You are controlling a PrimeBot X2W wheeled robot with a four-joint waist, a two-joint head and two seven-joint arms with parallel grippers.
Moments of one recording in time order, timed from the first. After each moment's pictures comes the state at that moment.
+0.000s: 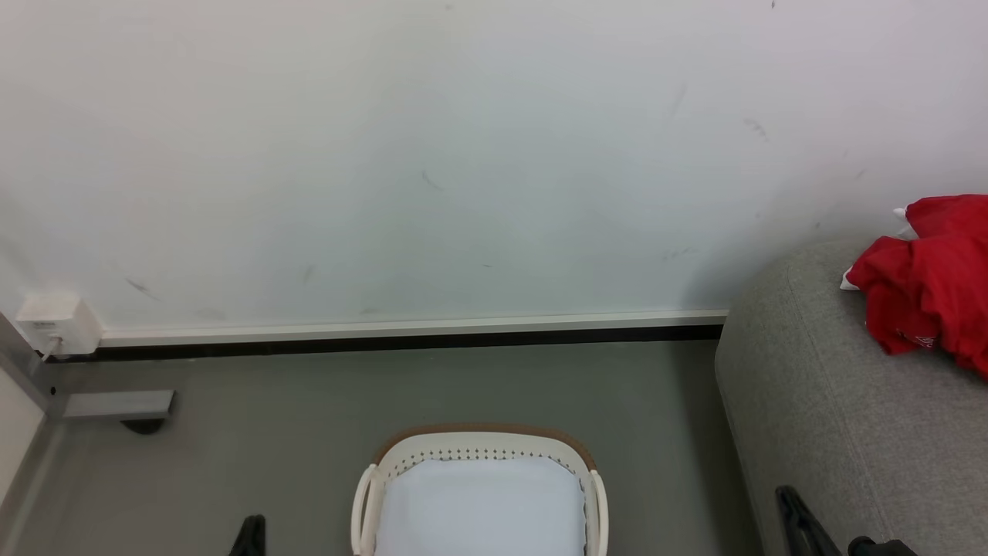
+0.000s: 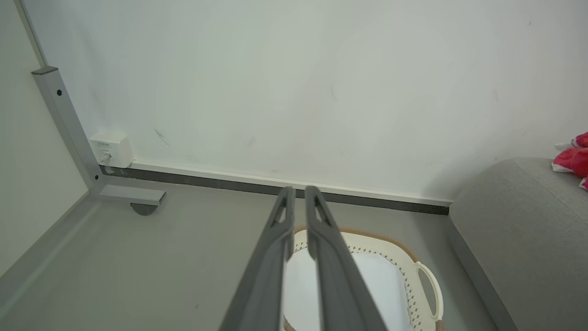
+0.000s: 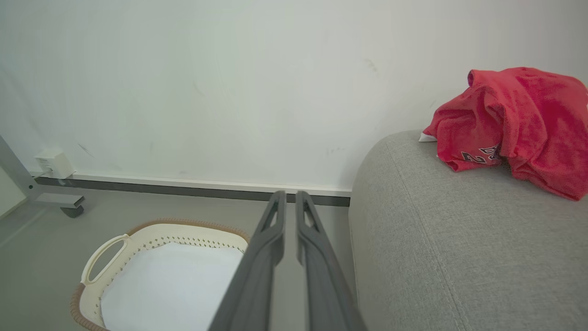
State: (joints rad) left arm 0.11 0.04 0.08 0.22 -0.15 -0.12 -0.26; right arm -0.02 -0.05 0.06 0.39 0.14 0.13 -0.26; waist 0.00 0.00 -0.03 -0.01
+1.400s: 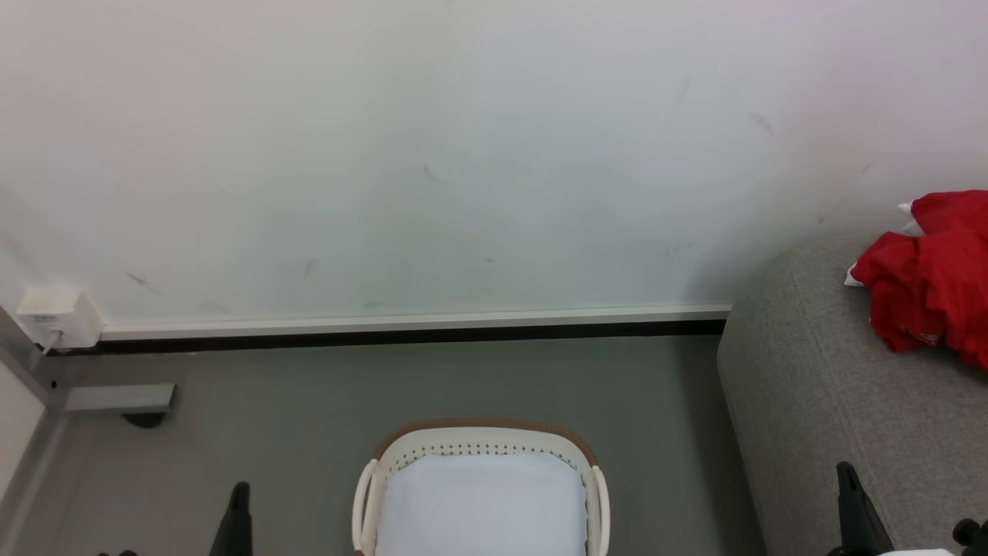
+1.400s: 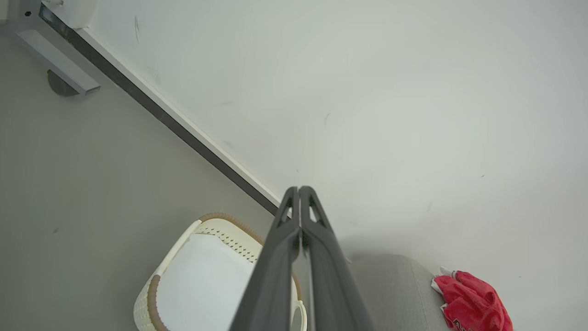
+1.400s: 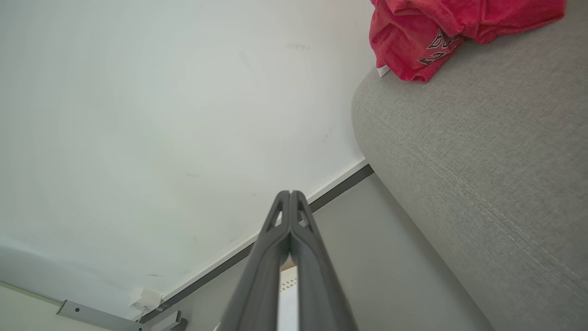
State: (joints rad) left arm 0.02 0.04 0.09 0.25 -0.82 -0.12 -0.09; right arm -0.04 -0.04 -0.01 0.34 0.81 0.13 -0.09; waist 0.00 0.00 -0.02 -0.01
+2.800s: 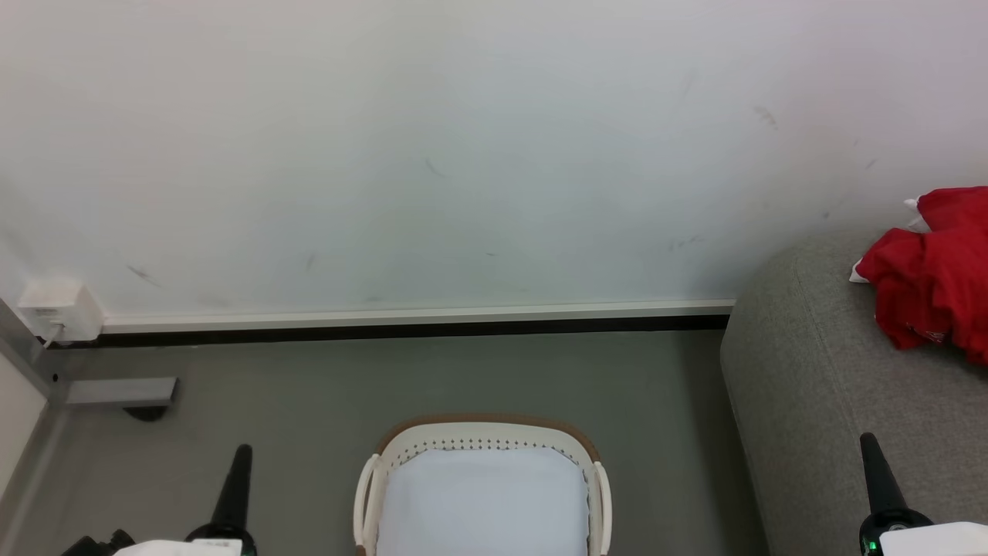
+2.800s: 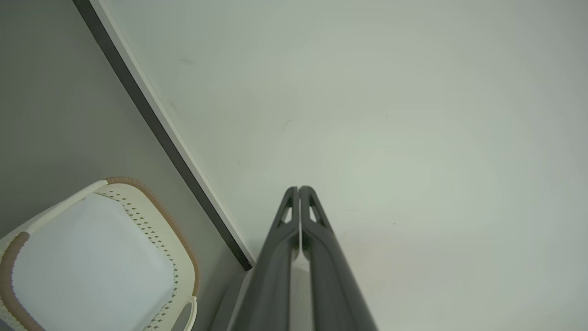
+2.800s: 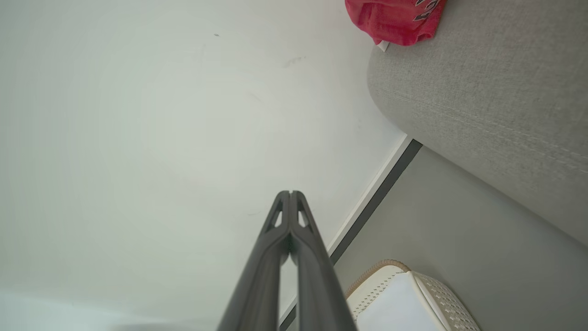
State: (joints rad) left arm -0.05 0.04 0.10 0.25 -1.28 -0.12 0.03; right arm -0.08 -0.04 -0.07 0.29 1.27 0.13 0.03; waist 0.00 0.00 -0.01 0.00
